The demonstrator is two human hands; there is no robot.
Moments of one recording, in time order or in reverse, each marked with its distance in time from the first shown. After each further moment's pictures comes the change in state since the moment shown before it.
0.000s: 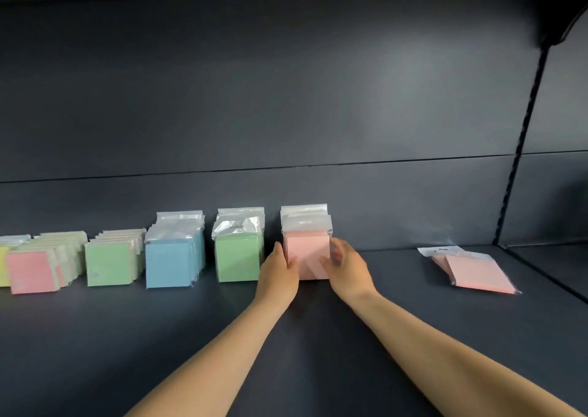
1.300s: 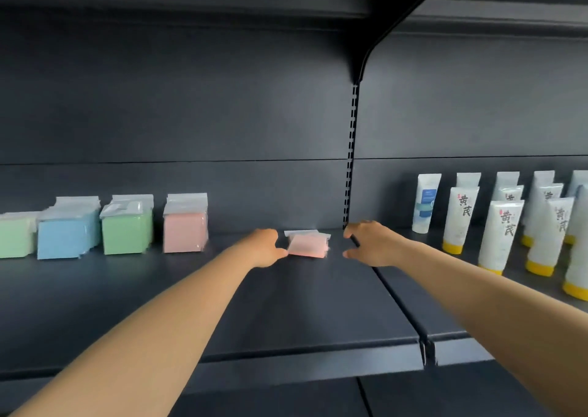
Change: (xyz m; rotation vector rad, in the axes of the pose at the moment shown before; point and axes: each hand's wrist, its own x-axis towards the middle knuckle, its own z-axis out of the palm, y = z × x) left_hand -0.101 0.188 0.097 0.529 -0.330 0.163; right_hand -0.076 0.068 -0.322 -0.892 -0.283 -0.103
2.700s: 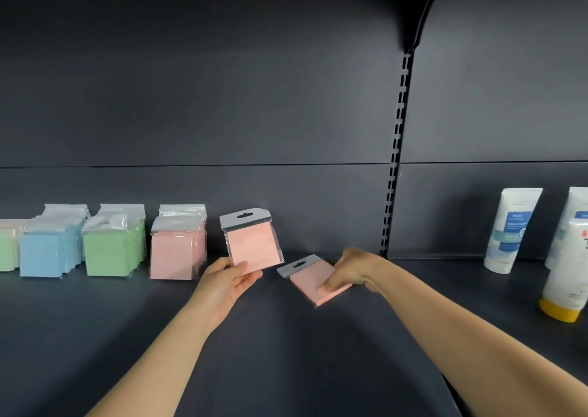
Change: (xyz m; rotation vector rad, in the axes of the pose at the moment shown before) left_hand 0.080 -0.068 0.045 -1.690 0.317 -0.301; right_hand 0.168 0.002 0.064 0.631 -0.344 0.189
